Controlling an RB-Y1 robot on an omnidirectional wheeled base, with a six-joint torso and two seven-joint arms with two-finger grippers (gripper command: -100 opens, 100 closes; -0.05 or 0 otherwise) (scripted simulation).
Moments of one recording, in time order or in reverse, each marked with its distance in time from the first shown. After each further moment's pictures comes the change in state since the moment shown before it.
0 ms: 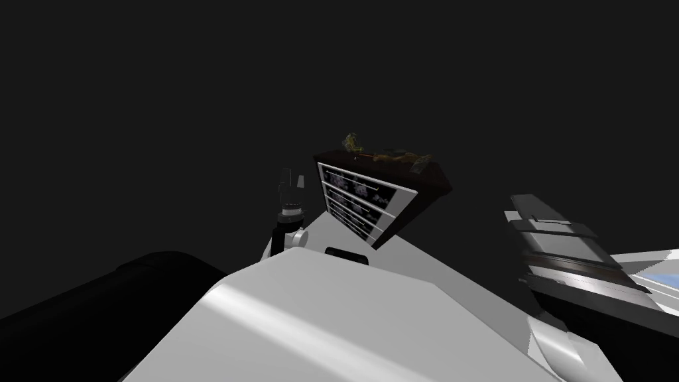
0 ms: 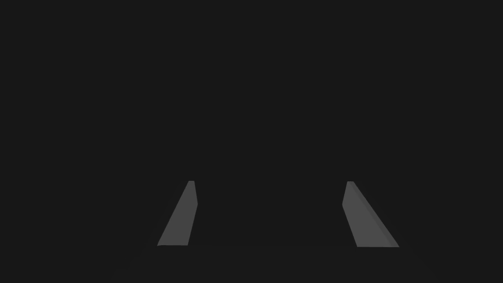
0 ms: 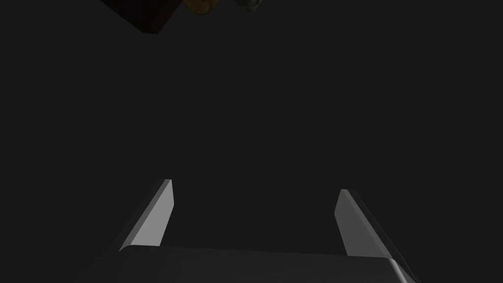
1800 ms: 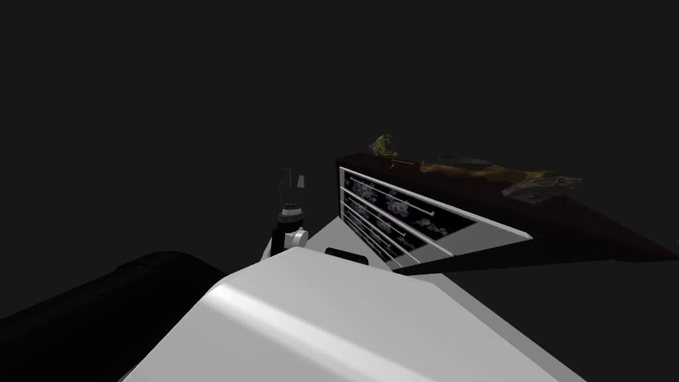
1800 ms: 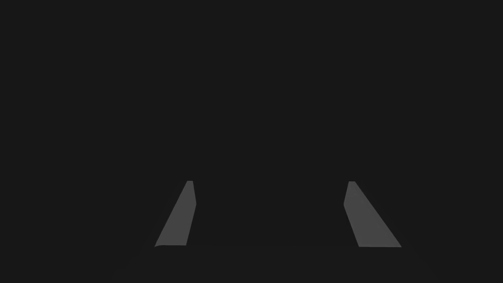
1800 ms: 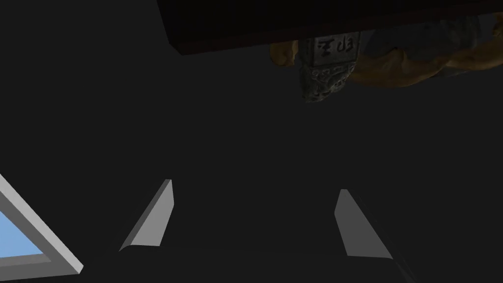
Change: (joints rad) left arm 0.000 0.000 0.000 0.000 0.000 0.000 0.000; right arm 0.408 -0.243 -0.370 0.033 0.061 0.427 0.096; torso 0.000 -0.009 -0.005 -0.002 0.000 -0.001
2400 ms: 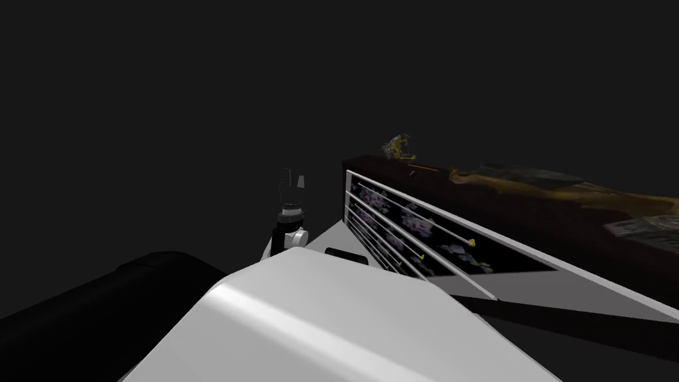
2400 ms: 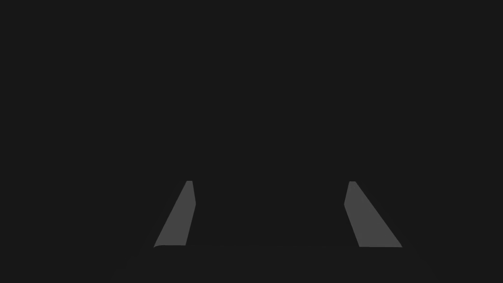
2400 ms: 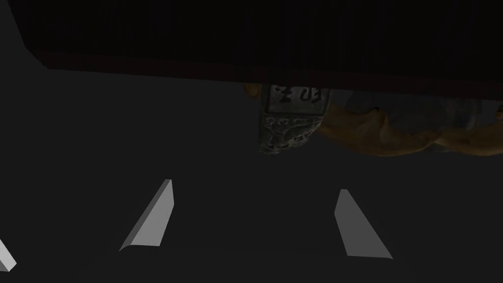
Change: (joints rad) left arm 0.000 0.000 0.000 0.000 0.000 0.000 0.000; right arm 0.122 -0.086 -0.045 0.036 -0.009 0.138 0.058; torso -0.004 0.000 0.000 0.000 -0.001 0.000
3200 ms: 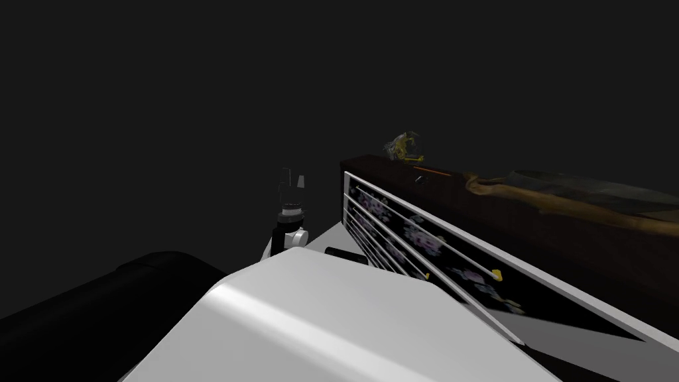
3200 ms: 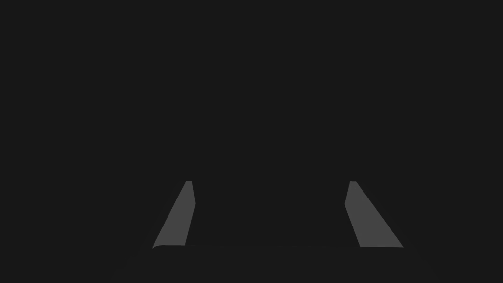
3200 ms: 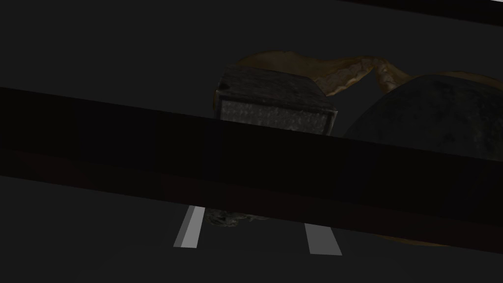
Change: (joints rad) left arm 0.000 0.000 0.000 0.000 0.000 0.000 0.000; right arm 0.054 -0.050 -0.034 0.014 -0.014 0.057 0.014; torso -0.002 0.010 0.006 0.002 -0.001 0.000
